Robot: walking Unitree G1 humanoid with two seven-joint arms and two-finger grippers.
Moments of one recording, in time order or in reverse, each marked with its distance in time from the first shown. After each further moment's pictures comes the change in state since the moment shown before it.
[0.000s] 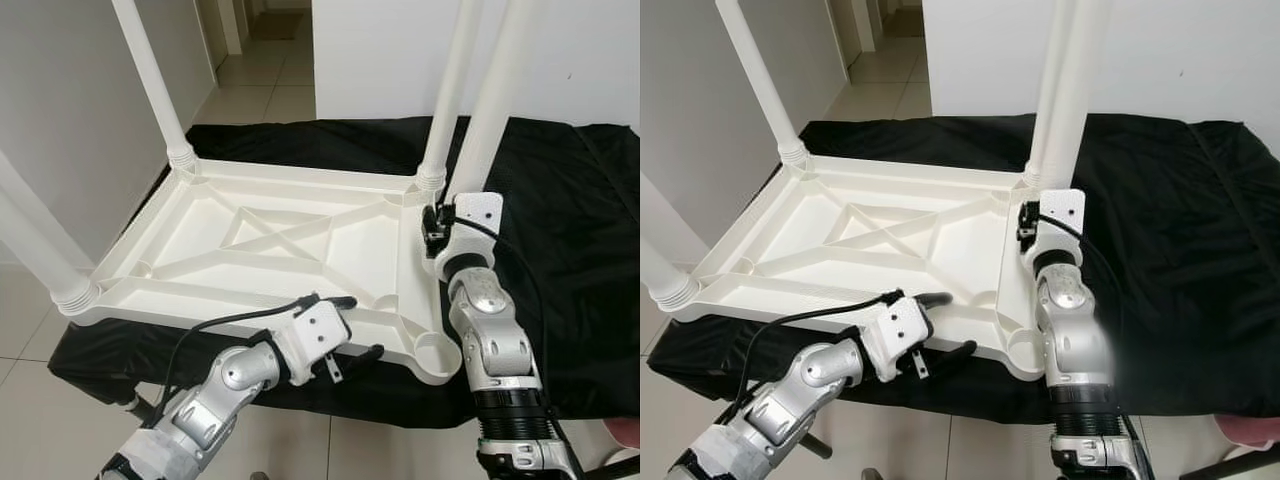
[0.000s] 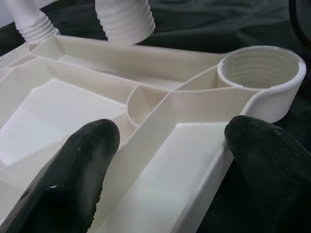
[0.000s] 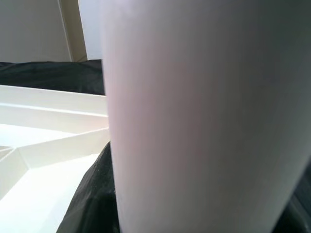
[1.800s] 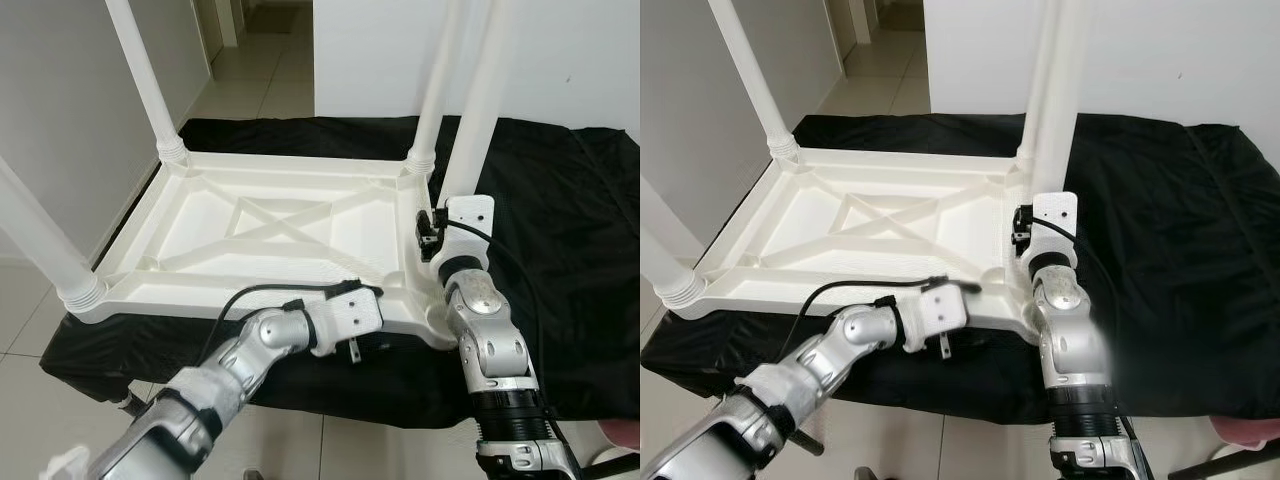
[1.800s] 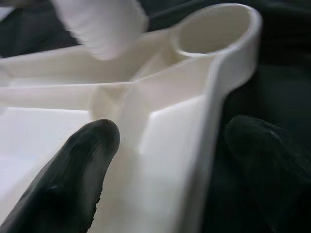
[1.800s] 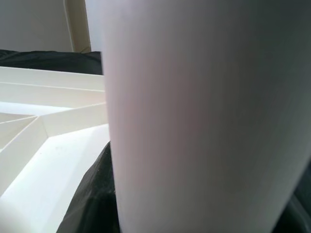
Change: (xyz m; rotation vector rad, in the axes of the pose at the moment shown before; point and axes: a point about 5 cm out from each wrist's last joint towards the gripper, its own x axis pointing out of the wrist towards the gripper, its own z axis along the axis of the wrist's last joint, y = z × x) left arm 0.049 0.032 -0.004 0.211 0.103 -0.143; right arm 0.000 0.003 -0.004 -0.009 0.020 0.018
